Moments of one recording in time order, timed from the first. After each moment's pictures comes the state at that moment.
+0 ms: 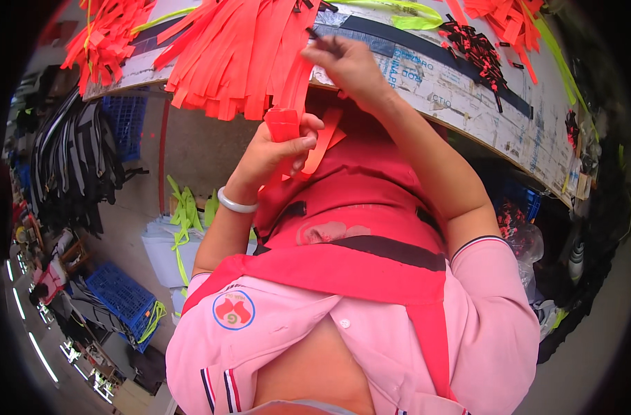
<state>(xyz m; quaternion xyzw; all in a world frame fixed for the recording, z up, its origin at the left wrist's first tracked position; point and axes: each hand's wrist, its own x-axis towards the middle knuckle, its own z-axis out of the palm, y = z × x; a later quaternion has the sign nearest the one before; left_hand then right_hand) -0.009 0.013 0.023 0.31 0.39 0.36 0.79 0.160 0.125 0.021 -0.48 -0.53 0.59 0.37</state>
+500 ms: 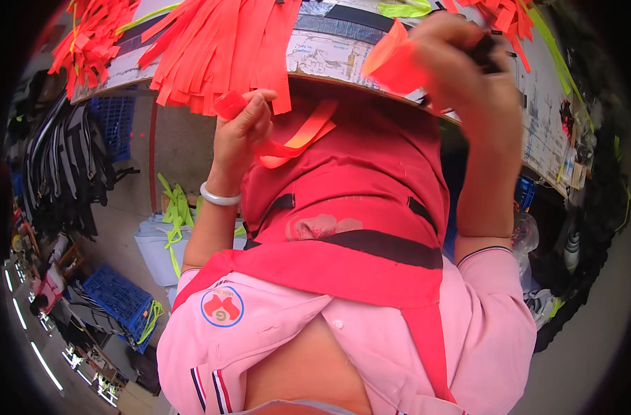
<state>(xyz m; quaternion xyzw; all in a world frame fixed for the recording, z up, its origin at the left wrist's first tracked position) -0.017 0.027 0.010 0.28 0.37 0.51 0.73 0.270 0.074 0.133 -0.38 -0.69 0.40 0.46</state>
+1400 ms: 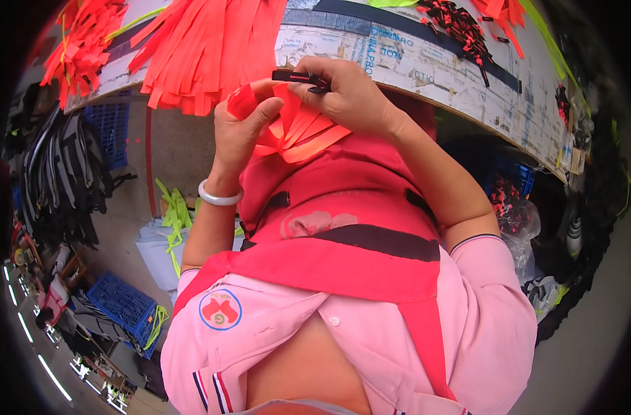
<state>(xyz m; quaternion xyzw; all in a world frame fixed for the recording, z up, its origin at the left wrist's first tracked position) -0.002 0.025 0.012 0.44 0.45 0.49 0.60 0.195 0.072 0.044 -0.41 -0.71 0.50 0.28</state>
